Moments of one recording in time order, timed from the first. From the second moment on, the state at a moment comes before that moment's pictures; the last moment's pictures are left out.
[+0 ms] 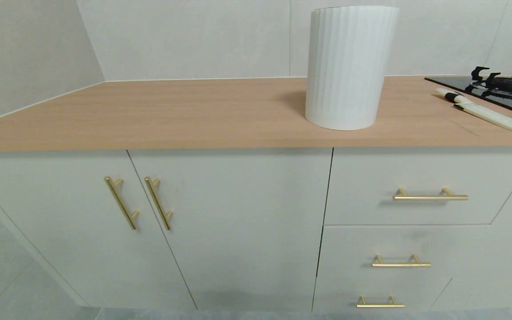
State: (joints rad) left arm 0.00 0.00 0.00 0.00 0.05 -0.01; right arm 0.00 0.00 0.00 0.00 -0.01 0.00
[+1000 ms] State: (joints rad) left arm 0.00 0.00 0.00 0.00 0.05 -0.01; right arm 0.00 0.00 0.00 0.00 -0.01 0.00
